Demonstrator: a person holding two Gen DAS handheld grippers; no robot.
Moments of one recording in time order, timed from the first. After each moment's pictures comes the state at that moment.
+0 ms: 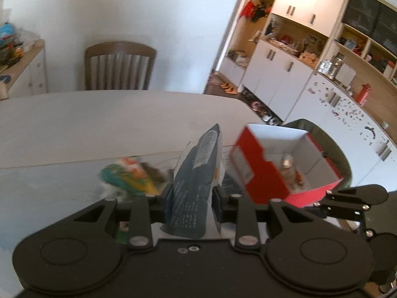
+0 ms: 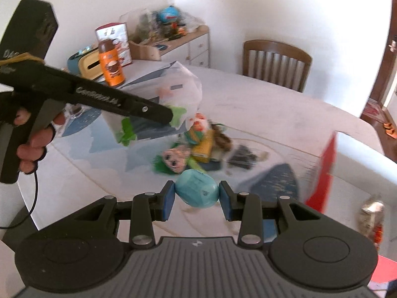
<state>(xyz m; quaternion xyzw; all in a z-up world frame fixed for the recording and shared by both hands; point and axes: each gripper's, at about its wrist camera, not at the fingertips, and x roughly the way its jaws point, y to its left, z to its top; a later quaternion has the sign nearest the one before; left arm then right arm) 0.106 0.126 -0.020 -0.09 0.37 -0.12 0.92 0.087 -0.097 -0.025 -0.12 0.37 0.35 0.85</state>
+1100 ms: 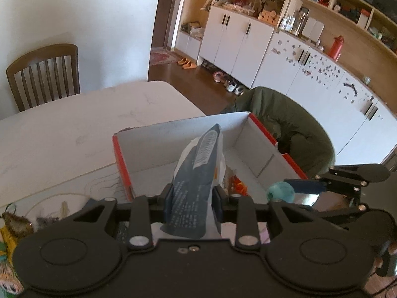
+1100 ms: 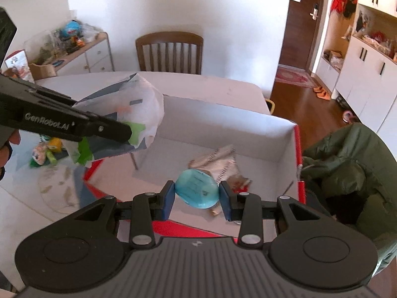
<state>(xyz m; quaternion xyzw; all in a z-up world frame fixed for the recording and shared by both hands) 0.221 -0.111 -0.046 -0.01 0.41 -0.20 0.89 0.181 -0.325 -0.053 -0.08 0.39 0.18 0.90</state>
